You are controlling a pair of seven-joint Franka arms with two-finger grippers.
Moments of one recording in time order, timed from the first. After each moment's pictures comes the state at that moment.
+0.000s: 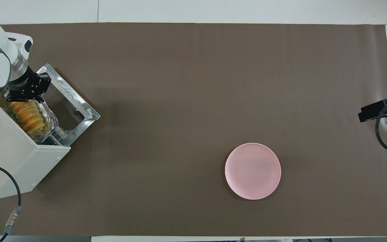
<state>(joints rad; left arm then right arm) -0.21 0.38 0.23 -1.54 0.10 1.65 -0.60 -0.05 -0.04 0.00 -1.61 -0.01 1.47 -0.15</state>
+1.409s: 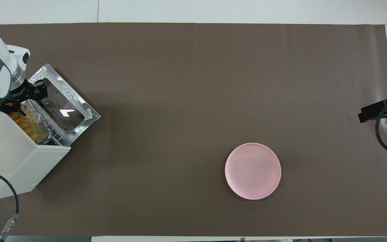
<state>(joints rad) -0.22 0.34 0.23 -1.62 0.17 1.71 -0.61 -0.05 -0.04 0.00 -1.62 -0.01 1.47 -0.15</state>
